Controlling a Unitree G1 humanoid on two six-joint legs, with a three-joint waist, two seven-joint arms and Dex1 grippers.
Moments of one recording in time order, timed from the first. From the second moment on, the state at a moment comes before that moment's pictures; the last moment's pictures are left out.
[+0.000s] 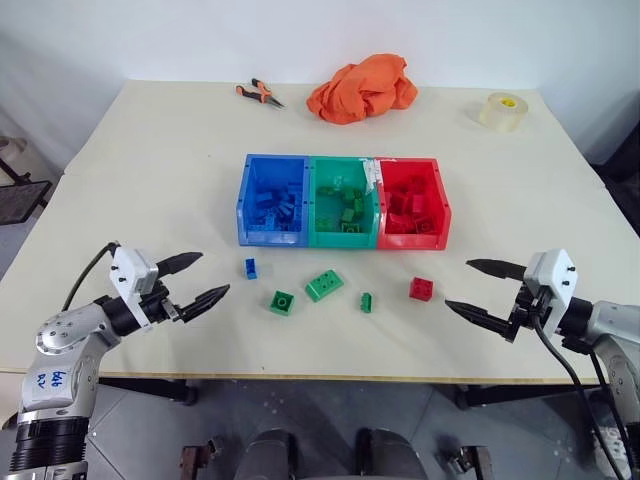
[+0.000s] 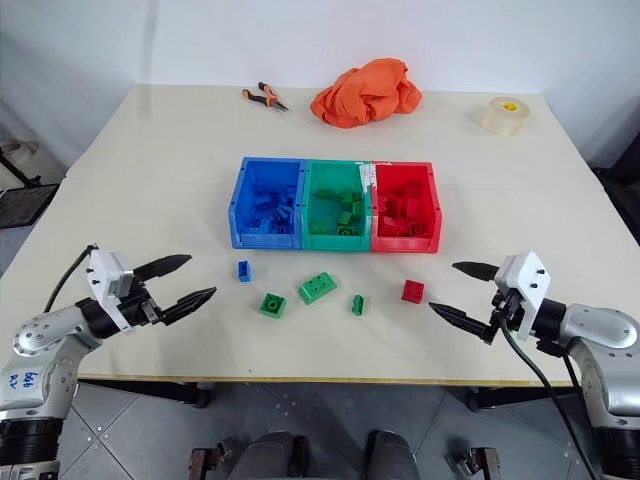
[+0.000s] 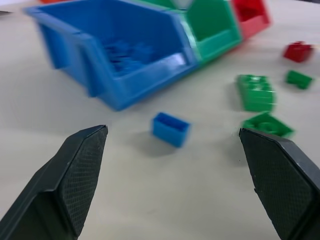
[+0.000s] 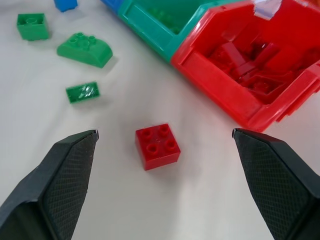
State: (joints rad) left arm -0.11 0.66 0.27 0.00 -0.47 0.16 -0.94; right arm -0.03 -0.82 -0.28 -0.09 0.45 0.19 1.09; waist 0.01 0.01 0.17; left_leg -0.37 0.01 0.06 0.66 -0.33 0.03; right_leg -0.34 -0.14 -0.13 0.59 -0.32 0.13
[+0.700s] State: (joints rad) left arm -0.19 0.71 0.20 0.17 -0.47 0.05 -1.26; right arm -0.09 -0.97 -0.24 -0.05 0.37 0.27 1.15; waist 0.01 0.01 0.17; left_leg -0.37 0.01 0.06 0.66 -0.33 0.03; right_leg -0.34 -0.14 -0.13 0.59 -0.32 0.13
